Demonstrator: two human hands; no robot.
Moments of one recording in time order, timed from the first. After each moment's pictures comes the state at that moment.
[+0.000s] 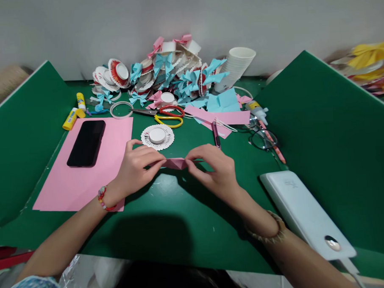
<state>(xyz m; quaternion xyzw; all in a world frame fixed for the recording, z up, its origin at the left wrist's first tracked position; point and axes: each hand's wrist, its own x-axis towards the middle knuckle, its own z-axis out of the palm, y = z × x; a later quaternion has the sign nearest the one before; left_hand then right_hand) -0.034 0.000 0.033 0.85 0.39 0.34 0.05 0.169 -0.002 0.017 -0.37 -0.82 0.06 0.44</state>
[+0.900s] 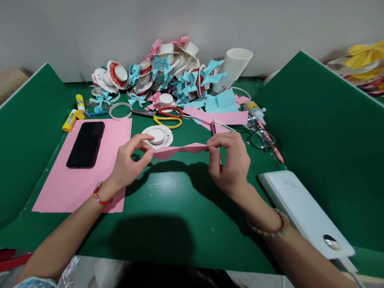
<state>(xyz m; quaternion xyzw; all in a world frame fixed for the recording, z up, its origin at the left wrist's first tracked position) -0.041 0.009 0.038 0.75 0.46 0.43 0.22 0.186 0.011 0.015 -0.38 -0.76 -0.07 0.52</state>
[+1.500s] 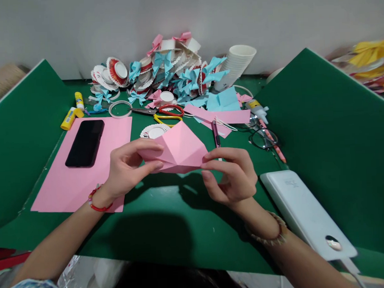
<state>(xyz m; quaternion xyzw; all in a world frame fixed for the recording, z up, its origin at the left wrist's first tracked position) -0.033 -0.006 0.049 0.69 0.34 0.55 0.33 0.174 -0.011 0.022 -0.28 -0.76 -0.04 0.58</state>
